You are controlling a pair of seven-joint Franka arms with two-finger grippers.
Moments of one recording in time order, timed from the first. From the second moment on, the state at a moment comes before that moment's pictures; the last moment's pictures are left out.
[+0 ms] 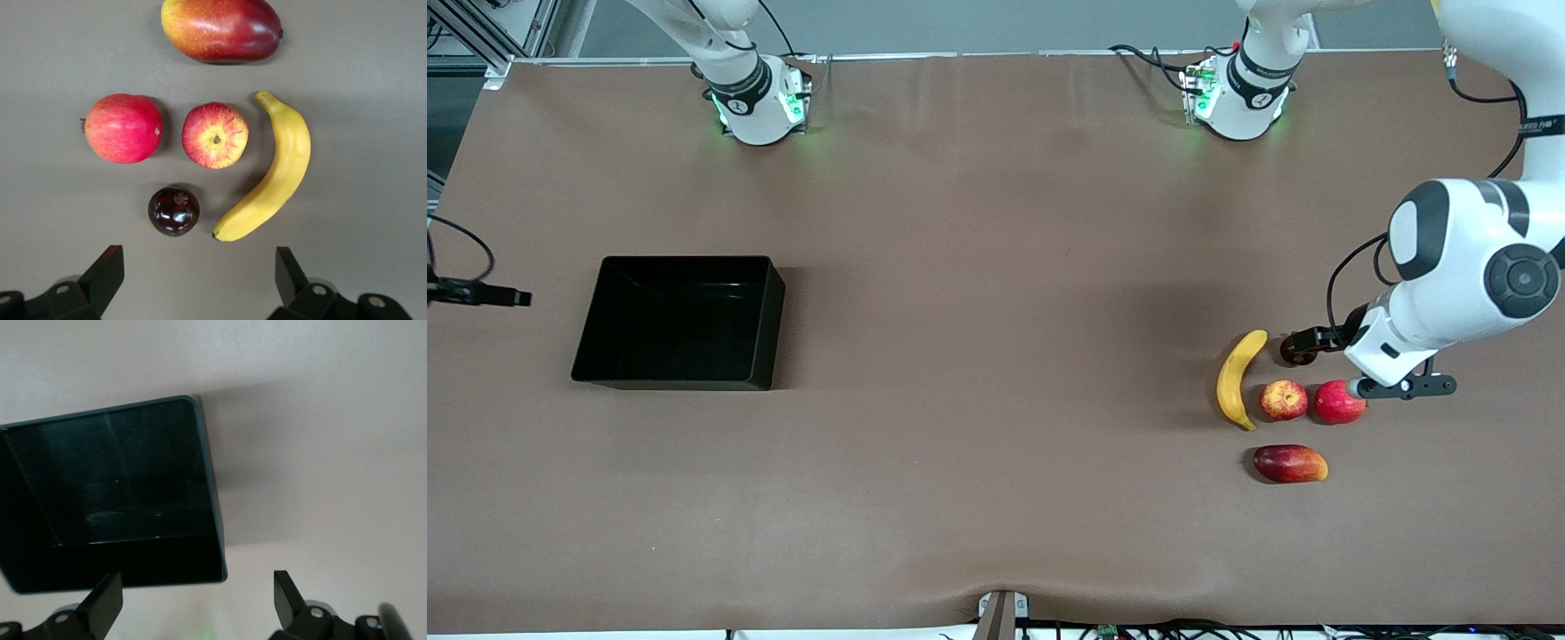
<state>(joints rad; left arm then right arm) 0.08 0.33 -0.14 -1.82 0.05 2.04 -0.11 -0.35 0.38 -0.06 -1.61 0.02 1.67 -0.27</state>
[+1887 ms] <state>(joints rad) 0.09 0.64 -0.14 -1.74 0.05 2.31 -0.11 -0.18 0.48 -0.03 -1.60 0.24 1.65 -0.20</state>
